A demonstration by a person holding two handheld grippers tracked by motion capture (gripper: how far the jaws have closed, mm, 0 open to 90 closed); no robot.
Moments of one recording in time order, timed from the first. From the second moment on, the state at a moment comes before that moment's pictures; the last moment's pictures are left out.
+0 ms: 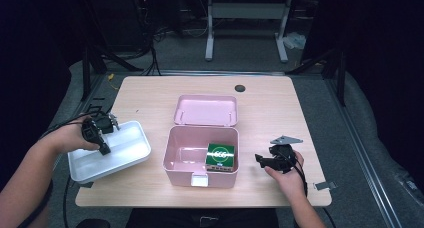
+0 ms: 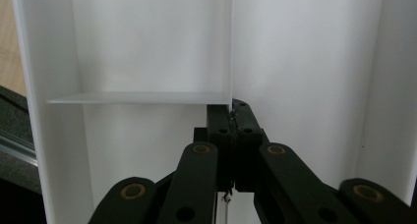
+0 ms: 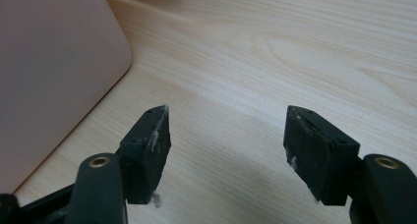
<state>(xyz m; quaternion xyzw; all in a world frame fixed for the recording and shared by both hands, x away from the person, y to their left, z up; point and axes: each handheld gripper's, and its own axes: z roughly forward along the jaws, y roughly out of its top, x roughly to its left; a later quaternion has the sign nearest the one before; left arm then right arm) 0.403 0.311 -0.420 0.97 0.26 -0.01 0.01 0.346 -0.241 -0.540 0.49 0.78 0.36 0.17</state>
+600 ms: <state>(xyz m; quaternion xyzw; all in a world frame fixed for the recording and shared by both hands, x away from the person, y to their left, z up) 0.395 0.296 -0.366 0.97 0.23 0.04 0.04 0.346 -0.243 -0.541 0.50 0.77 0.36 0.17</state>
